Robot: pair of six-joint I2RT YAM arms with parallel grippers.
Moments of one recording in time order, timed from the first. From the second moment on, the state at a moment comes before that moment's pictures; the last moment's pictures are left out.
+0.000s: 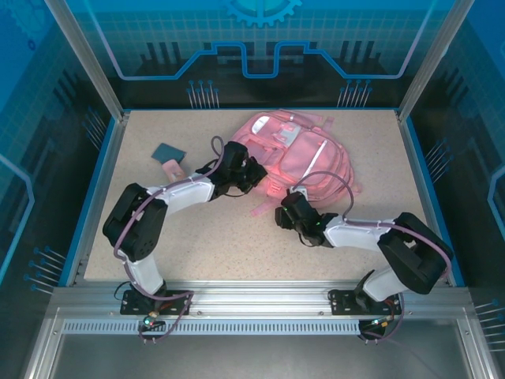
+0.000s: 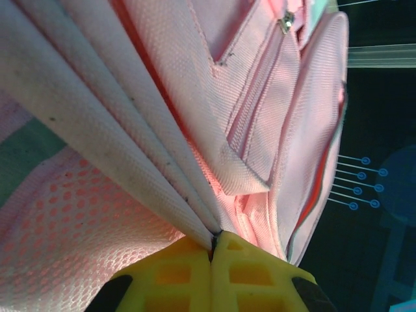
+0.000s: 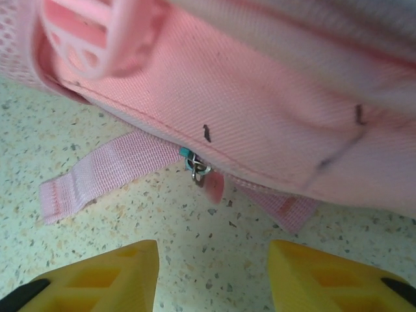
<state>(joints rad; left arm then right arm) -0.54 1.77 1.12 0.00 0.26 -1.27 0.77 1.49 0.61 0.02 0.29 0.64</state>
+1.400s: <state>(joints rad) -0.54 1.69 1.09 -0.05 0.23 -1.21 0.78 1.52 0.73 -0.23 0.53 0.61</state>
